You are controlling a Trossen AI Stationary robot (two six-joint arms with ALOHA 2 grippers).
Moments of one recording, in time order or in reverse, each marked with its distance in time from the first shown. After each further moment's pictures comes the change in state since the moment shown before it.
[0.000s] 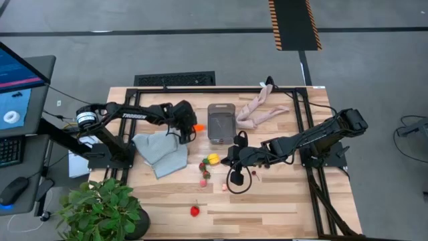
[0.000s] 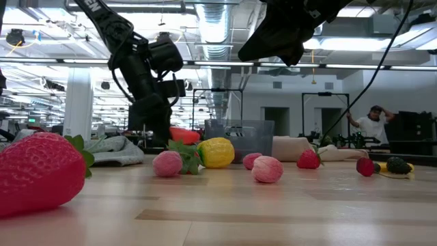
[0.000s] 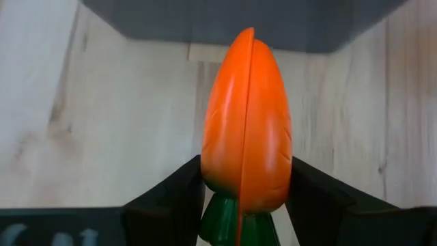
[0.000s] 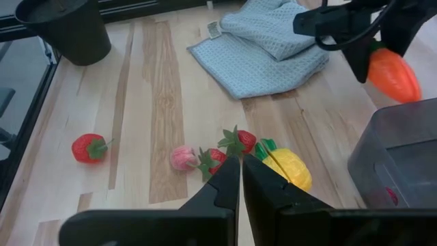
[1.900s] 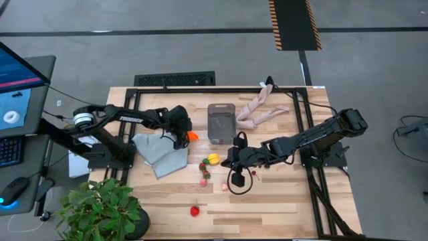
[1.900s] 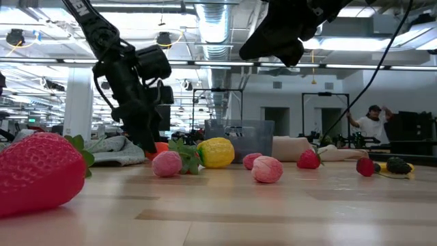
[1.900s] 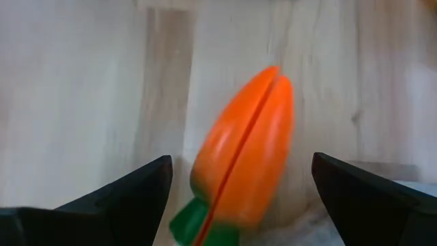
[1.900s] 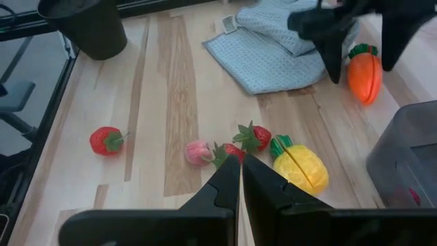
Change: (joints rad) left arm -0.001 -0.023 -0.143 0.086 0.069 0.022; right arm 0.000 0.000 0.000 0.002 -0.052 0.000
